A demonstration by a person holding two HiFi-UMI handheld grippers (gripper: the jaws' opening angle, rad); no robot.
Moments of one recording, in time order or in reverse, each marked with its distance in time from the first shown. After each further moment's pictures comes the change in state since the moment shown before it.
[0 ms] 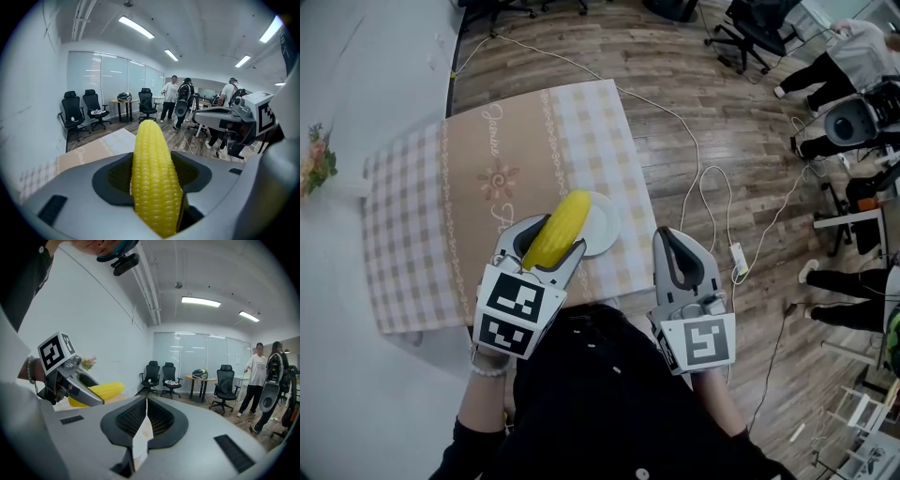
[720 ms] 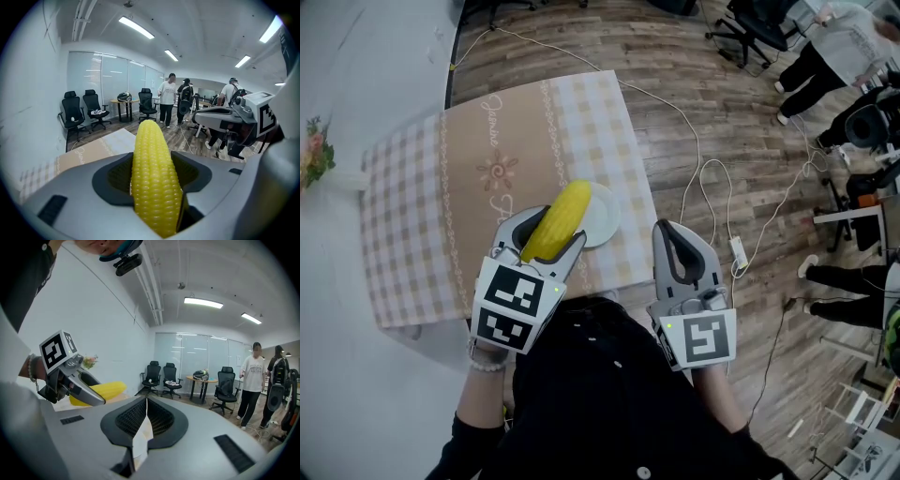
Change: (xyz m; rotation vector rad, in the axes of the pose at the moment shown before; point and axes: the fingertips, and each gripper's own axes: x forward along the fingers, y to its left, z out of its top) left arm -0.002 -0.001 0.000 -0.003 -0.001 -0.003; right arm -0.002 0.001 0.002 -0.014 0.009 -0.020
